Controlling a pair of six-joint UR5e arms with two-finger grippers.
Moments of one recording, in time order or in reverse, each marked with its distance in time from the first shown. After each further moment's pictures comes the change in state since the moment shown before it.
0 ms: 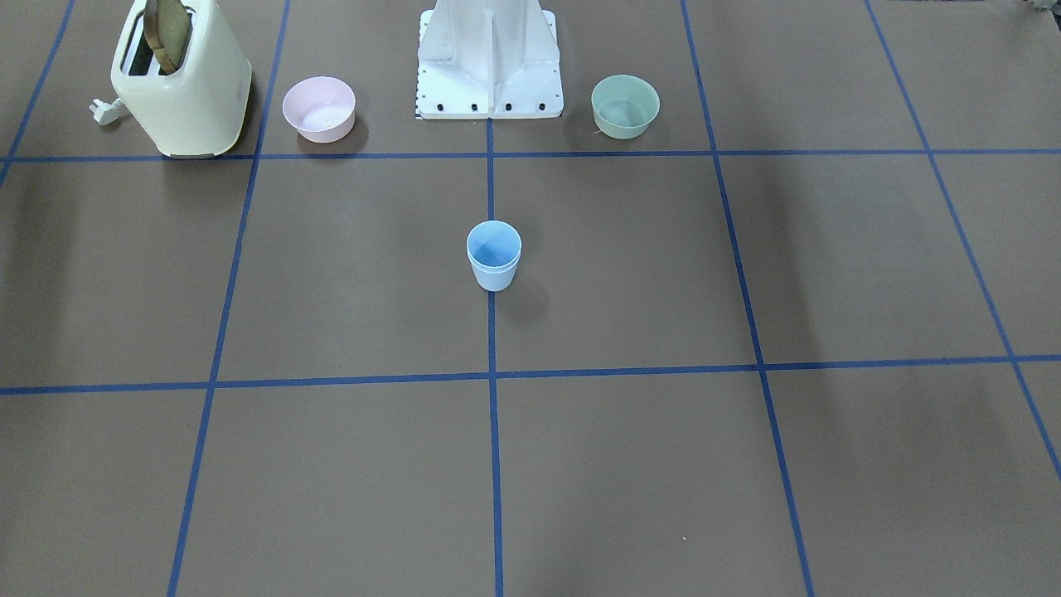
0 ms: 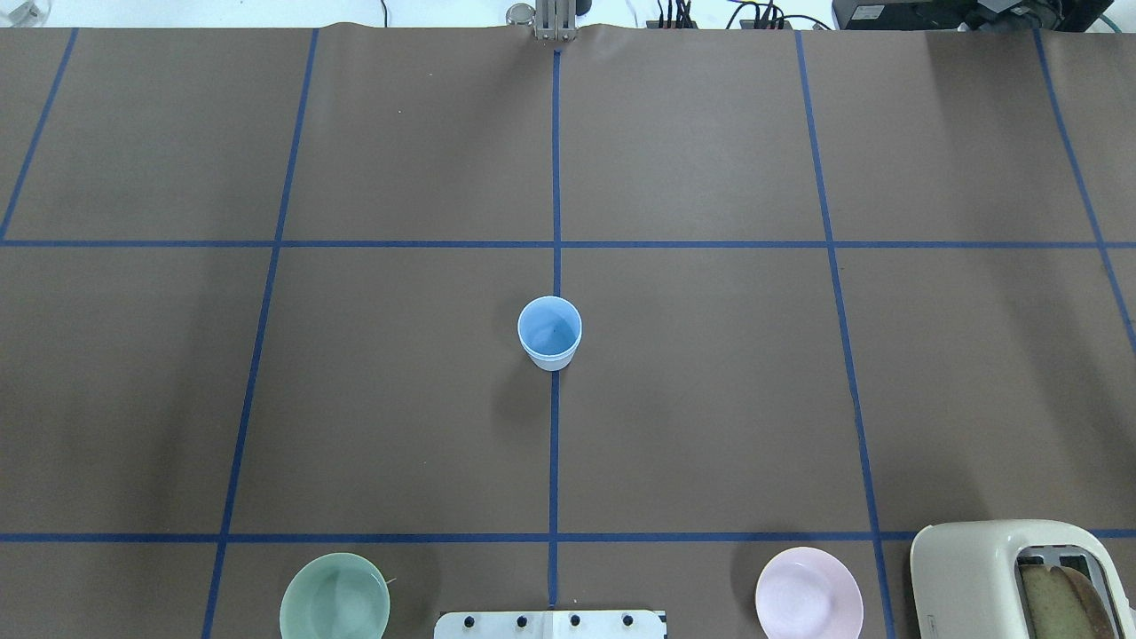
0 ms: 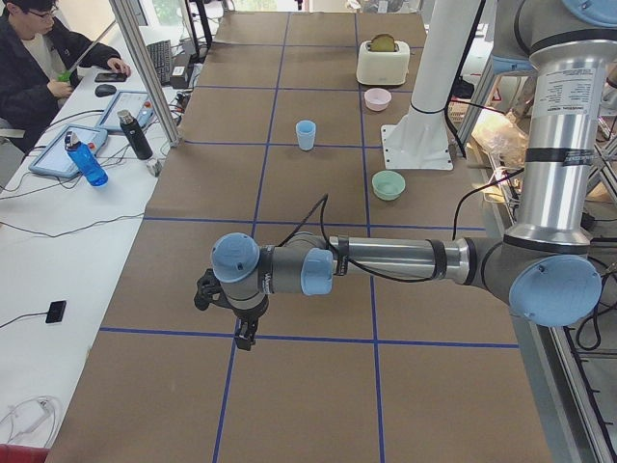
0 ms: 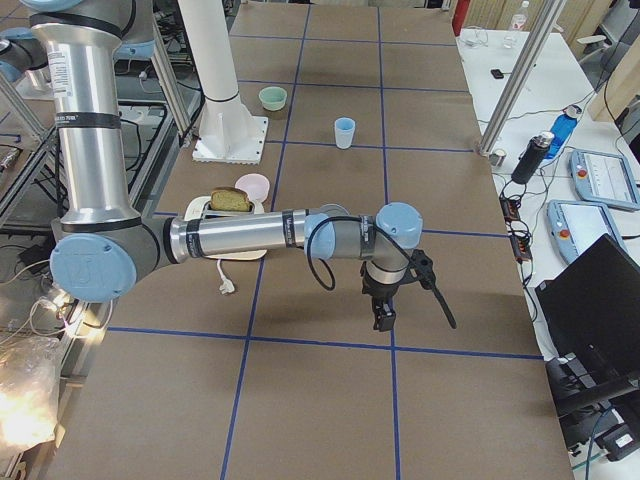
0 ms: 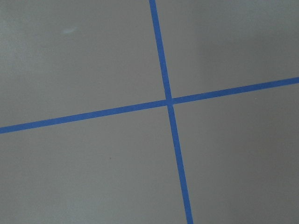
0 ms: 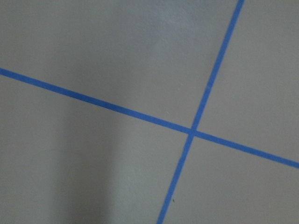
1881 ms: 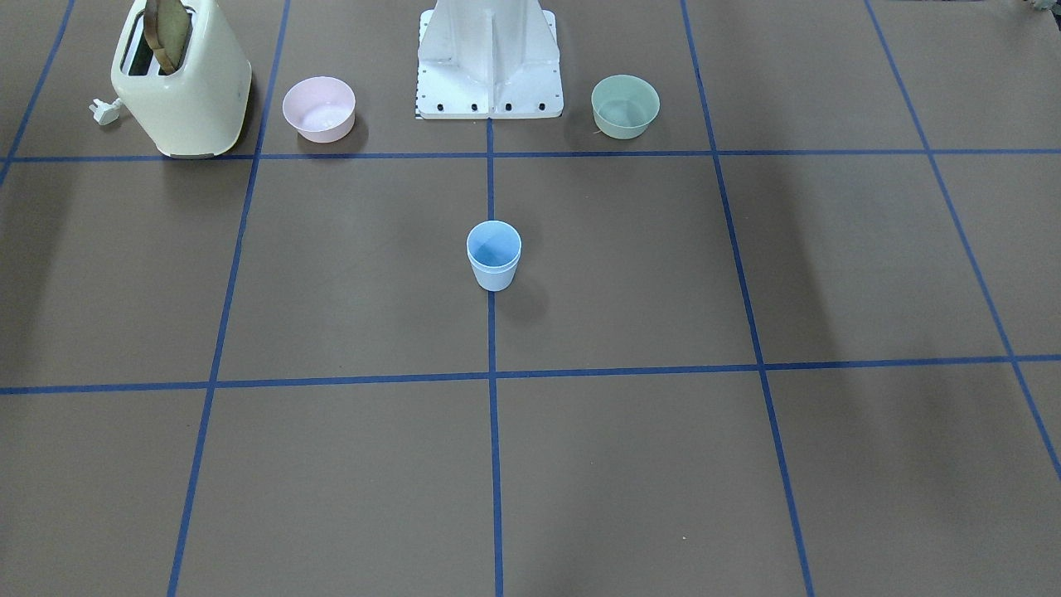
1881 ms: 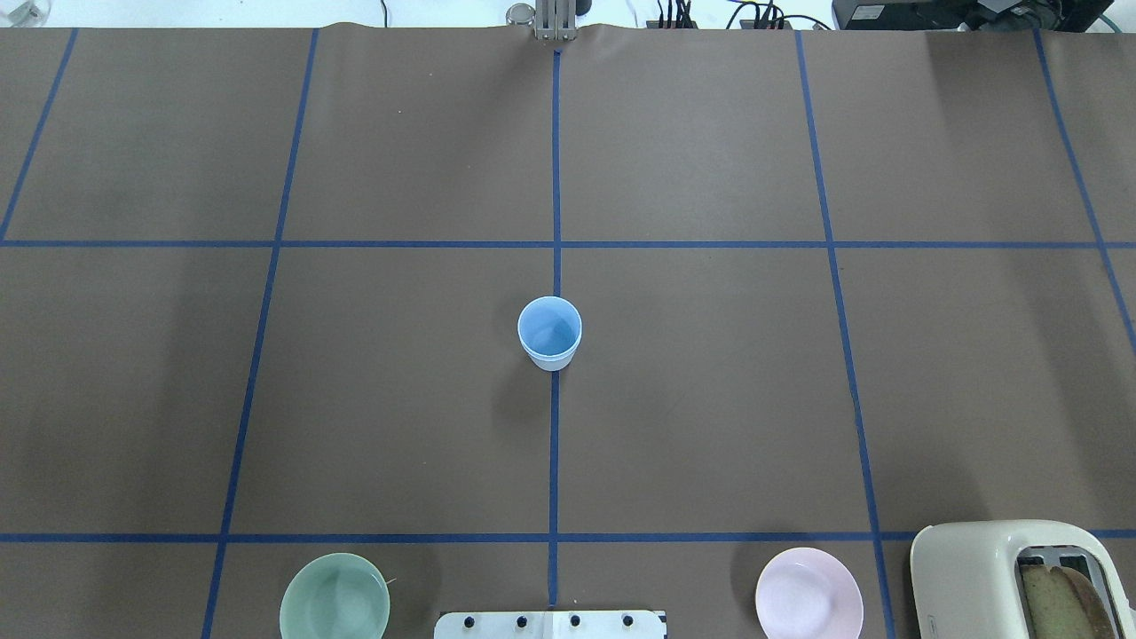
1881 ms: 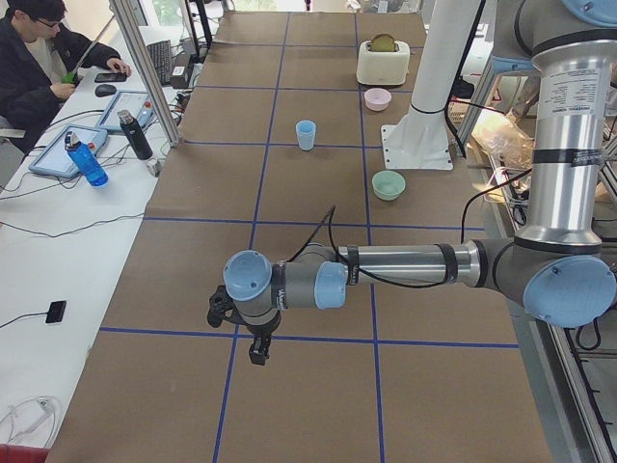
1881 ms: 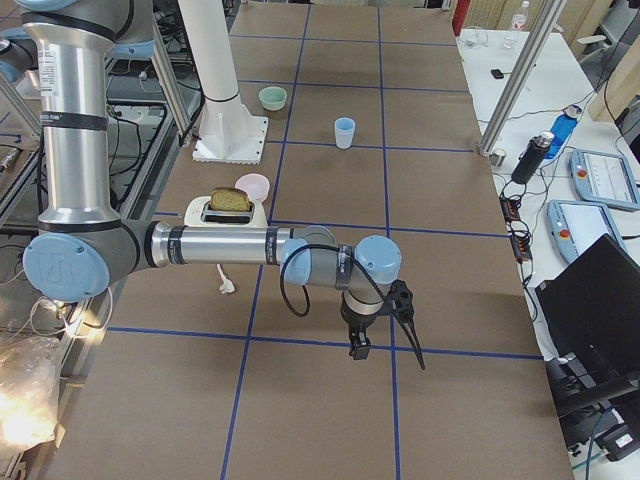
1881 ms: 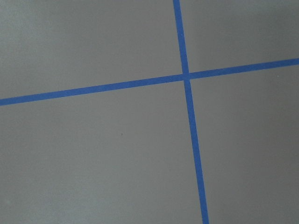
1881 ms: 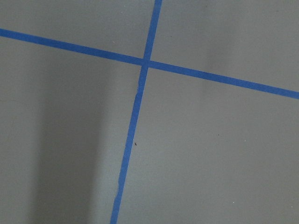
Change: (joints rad) left arm -0.005 0.048 0.010 -0.010 0.007 0.005; right arm 0.019 -0.048 -0.026 0.017 0.000 -0.004
